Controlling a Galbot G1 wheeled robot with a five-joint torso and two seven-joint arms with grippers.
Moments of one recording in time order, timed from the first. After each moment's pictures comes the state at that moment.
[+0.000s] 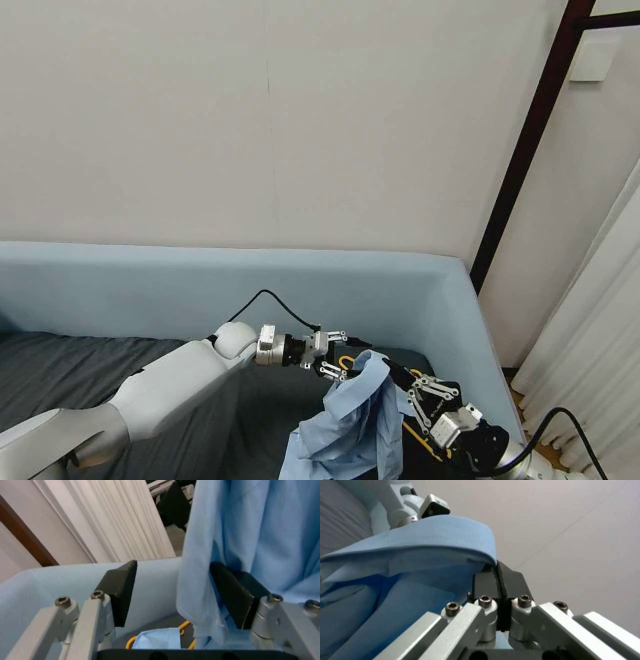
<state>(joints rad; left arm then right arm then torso) 0.19 -1.02 0.67 -1.15 -0.71 -0.52 0.96 -1.44 0.87 0.41 2.04 -0.27 0.58 -0.12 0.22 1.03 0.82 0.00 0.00</state>
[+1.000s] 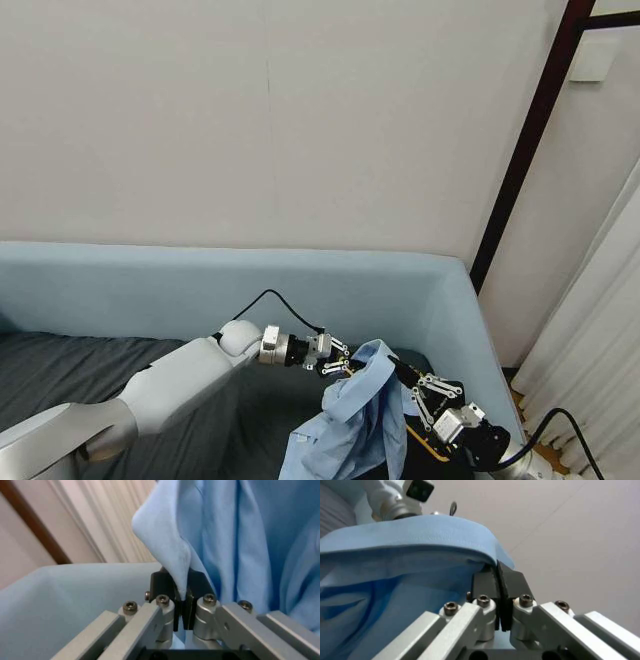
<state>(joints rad) 0.19 -1.00 0.65 -1.14 -0.76 -0.51 0.95 -1.42 0.85 0.39 1.99 -0.20 0.55 -0.07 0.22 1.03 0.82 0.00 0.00</state>
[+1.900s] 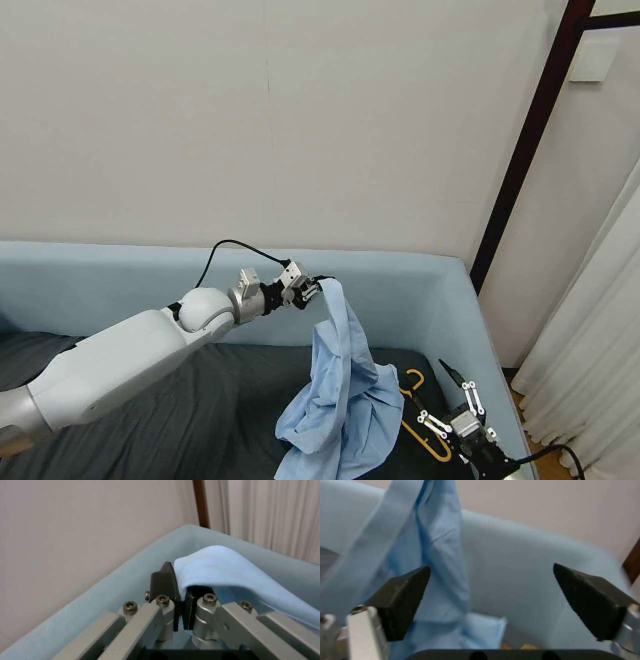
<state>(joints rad) 0.12 -0.76 0.62 -1.52 -0.84 -0.03 0.22 -1.59 1.00 0.29 1.99 0.15 0.26 0.17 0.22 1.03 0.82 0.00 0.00</state>
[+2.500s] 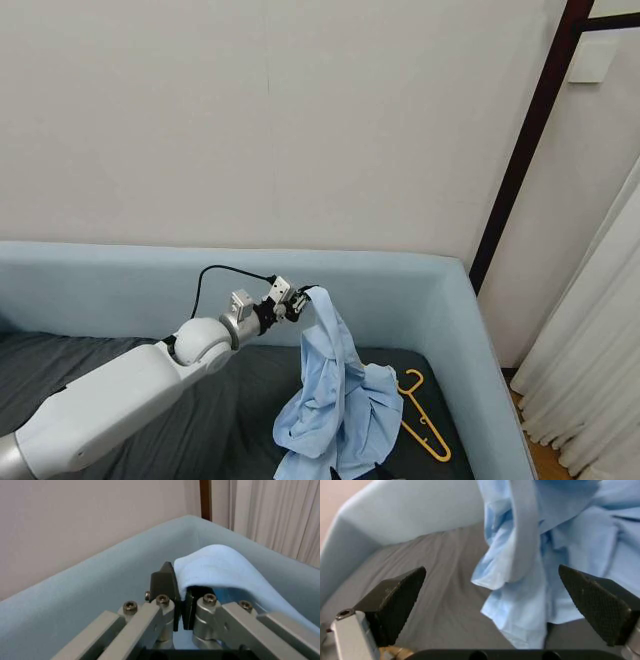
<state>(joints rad) 0.33 -0.74 0.50 -1.64 -0.82 0.00 0.11 -1.57 1.07 -0.03 2.03 0.68 0.02 0.18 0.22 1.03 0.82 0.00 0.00</state>
